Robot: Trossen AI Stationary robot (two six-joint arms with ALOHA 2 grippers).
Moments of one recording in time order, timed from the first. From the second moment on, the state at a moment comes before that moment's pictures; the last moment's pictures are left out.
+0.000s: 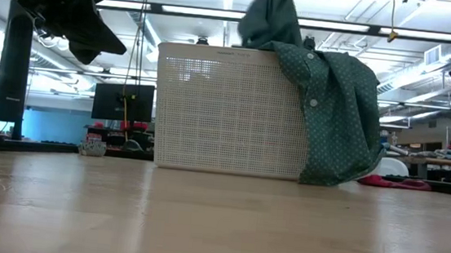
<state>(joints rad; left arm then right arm) -0.22 0.74 0.43 -0.15 -0.26 -0.31 -0.32 1.70 2.26 -1.11 0.36 0.21</state>
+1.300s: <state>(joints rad) -0.22 0.74 0.43 -0.15 -0.26 -0.31 -0.40 2.10 2.06 -1.14 0.06 0.28</state>
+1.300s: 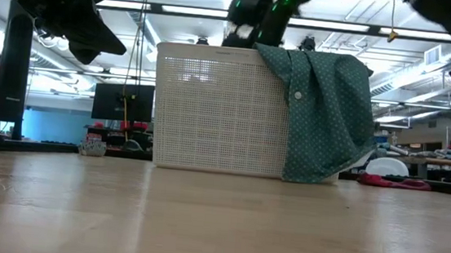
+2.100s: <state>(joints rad) -0.22 0.74 0.43 -0.15 -0.26 -0.31 -0.17 1.58 2.07 -1.33 0.37 0.32</state>
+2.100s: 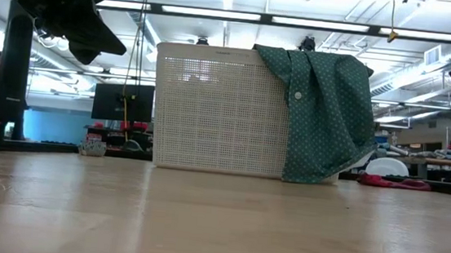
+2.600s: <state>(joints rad) -0.22 0.74 0.43 -0.15 -0.26 -0.31 0.31 1.35 1.75 -1.54 0.74 0.85</state>
